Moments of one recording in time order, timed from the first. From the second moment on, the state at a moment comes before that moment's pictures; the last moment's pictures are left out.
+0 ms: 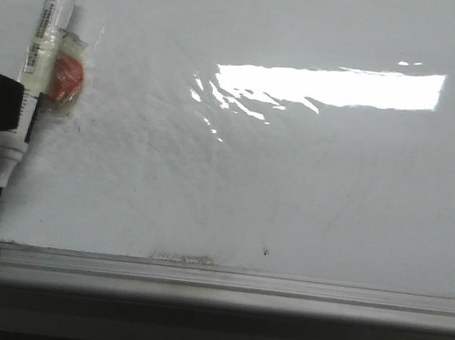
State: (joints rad) left arm -0.81 0.84 -0.22 0.05 -0.28 -0.26; right arm -0.07 0.18 -0.28 0.16 0.45 0.04
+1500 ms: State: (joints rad) left arm -0.82 0.98 -0.34 0.79 -0.42 -0.19; right arm 0.66 0.76 -0.63 0.67 0.48 -0.73
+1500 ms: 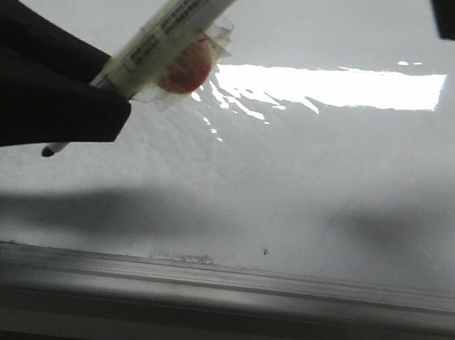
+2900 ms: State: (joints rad) left arm -0.82 0.58 -0.35 0.53 -0.14 -0.19; right arm 0.72 1.02 -0.84 0.77 0.30 -0.73
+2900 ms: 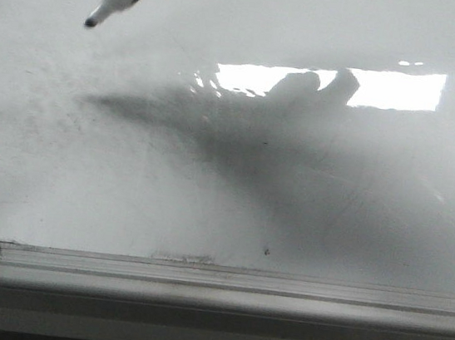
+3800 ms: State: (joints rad) left arm -0.82 0.48 -0.35 0.47 -0.11 -0.19; right arm 0.46 1.12 -1.02 0.75 0.54 -0.68
